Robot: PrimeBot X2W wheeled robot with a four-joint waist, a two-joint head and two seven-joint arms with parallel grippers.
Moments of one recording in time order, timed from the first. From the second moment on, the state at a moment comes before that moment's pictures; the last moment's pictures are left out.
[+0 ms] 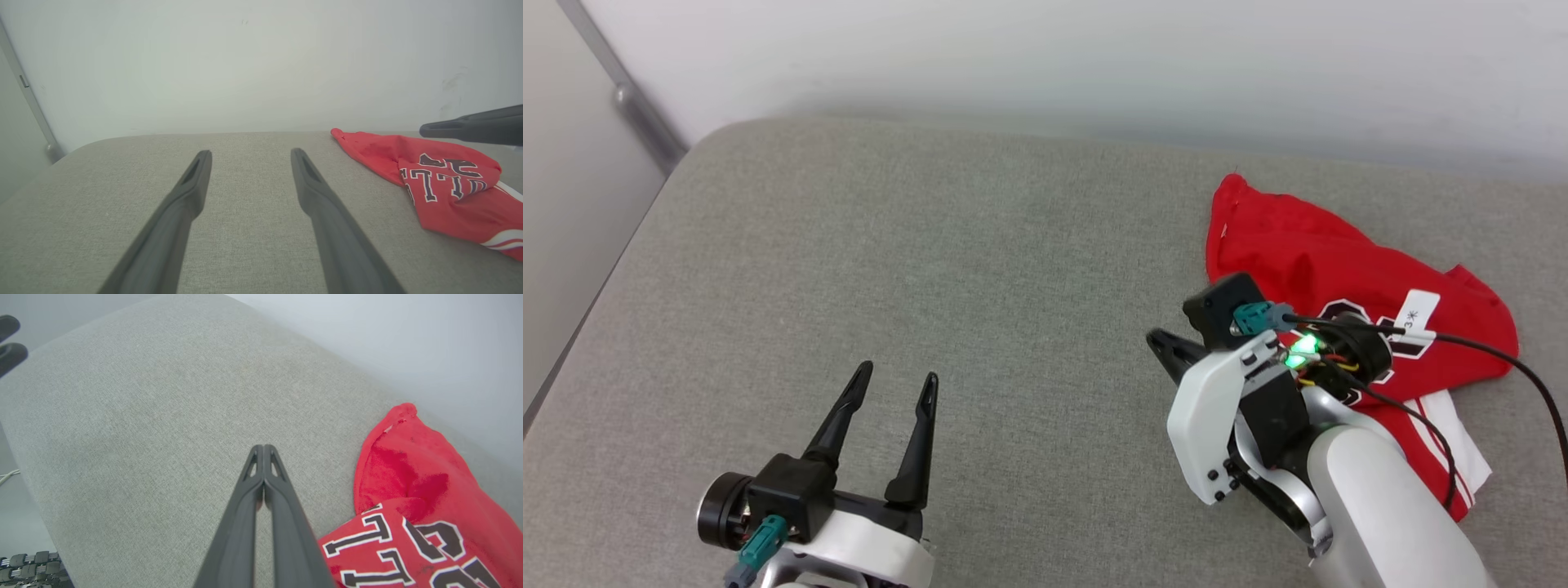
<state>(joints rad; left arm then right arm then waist) -0.03 0.14 -0.18 0.02 -0.20 -0.11 -0.26 -0.39 -0.12 0.42 0.08 0.17 0.13 0.60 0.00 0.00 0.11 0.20</state>
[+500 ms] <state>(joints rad) 0.02 0.13 -0.14 0.01 -0.19 -0.12 -0.26 -0.34 -0.14 0.36 0.05 0.08 0.13 0.65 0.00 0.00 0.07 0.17</state>
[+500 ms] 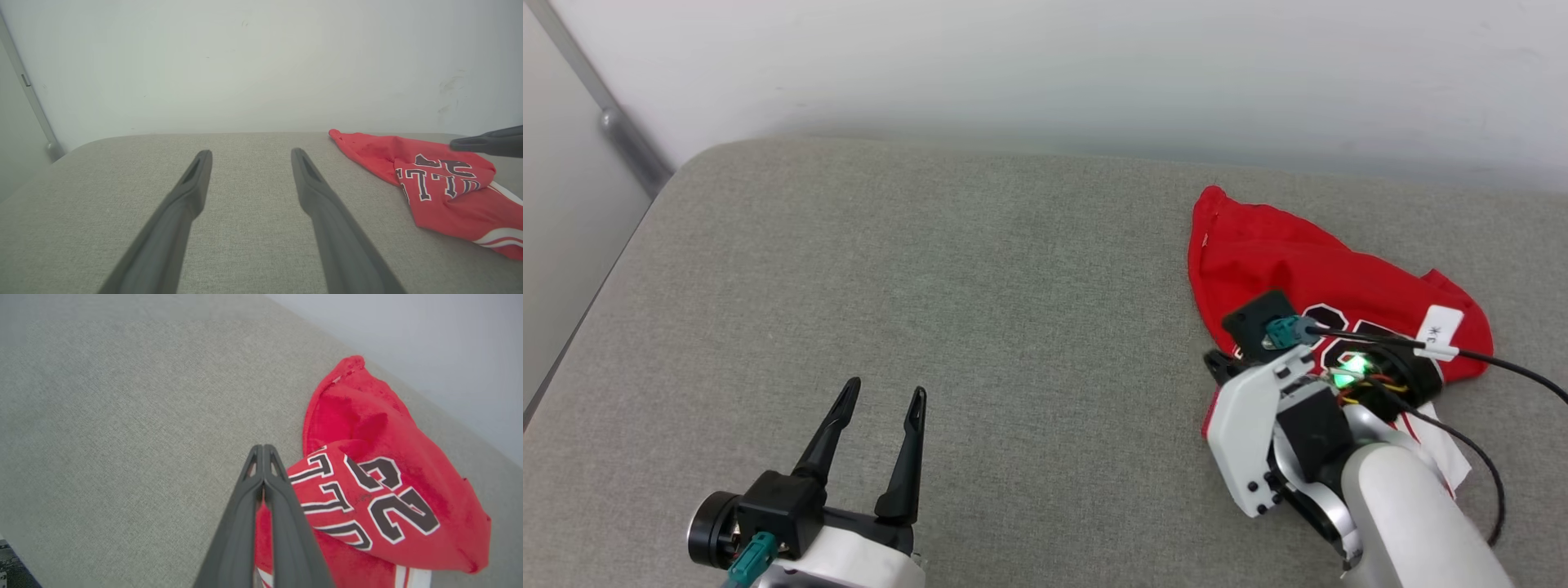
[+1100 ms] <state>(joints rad) 0.00 0.11 -0.16 0.03 -0.19 -0.13 -0.26 -0.26 -0.16 0.24 0.16 0.02 0.13 0.84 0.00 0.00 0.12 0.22</state>
